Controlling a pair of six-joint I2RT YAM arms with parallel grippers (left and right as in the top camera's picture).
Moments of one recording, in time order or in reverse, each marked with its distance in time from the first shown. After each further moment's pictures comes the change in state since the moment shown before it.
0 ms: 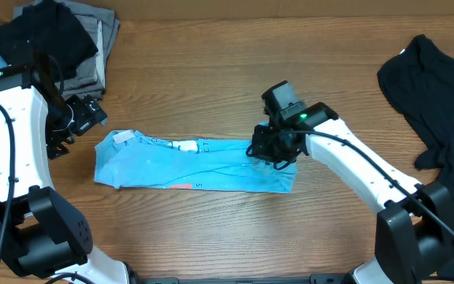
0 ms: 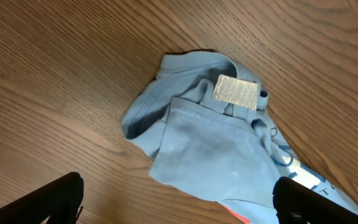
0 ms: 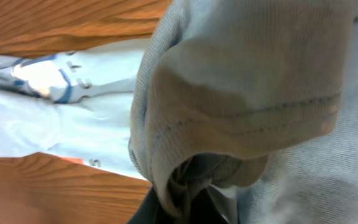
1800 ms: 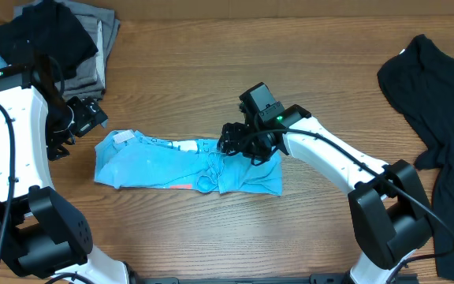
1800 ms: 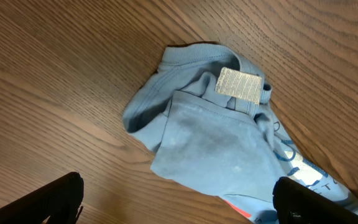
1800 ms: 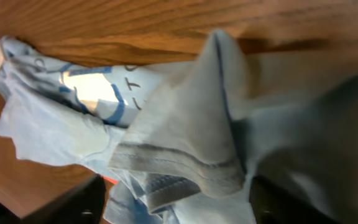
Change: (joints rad) left arm 0.000 0.000 0.000 -0.020 0.003 0.000; right arm 0.063 0.134 0.031 0.210 -0.088 0.034
